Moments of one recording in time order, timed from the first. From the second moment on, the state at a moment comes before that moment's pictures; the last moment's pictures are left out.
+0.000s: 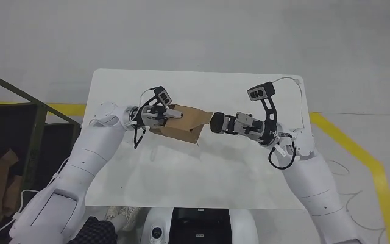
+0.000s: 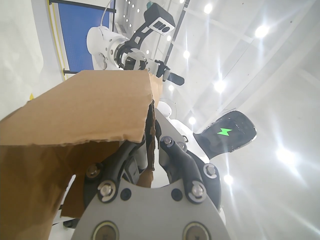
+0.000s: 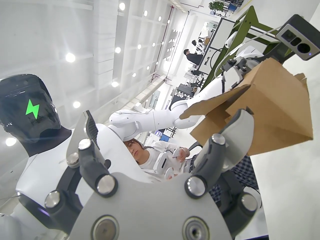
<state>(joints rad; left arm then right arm) 0.86 -1.07 -1.00 -1.06 -1.02 -0.09 -1.52 -1.15 -1.21 1.17 -1.59 0.72 -0.39 1.12</state>
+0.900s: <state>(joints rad) 0.84 -1.10 -1.03 -0.98 -1.03 -0.10 -1.54 -1.20 -1.23 1.04 -1.66 0.65 -0.38 1.00</state>
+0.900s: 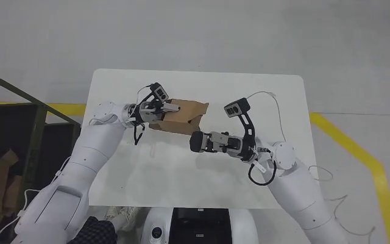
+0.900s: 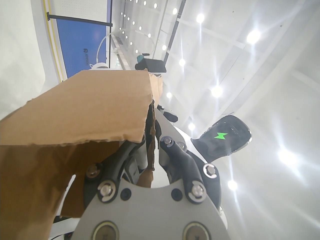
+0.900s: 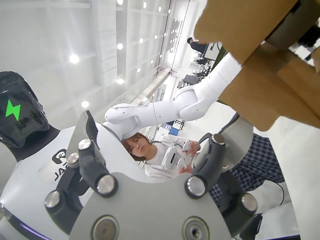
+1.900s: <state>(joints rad) 0.87 -1.11 -1.03 -1.01 -1.05 -0.05 -1.54 -1.18 -1.24 1.09 -1.61 0.68 -0.42 0.93</state>
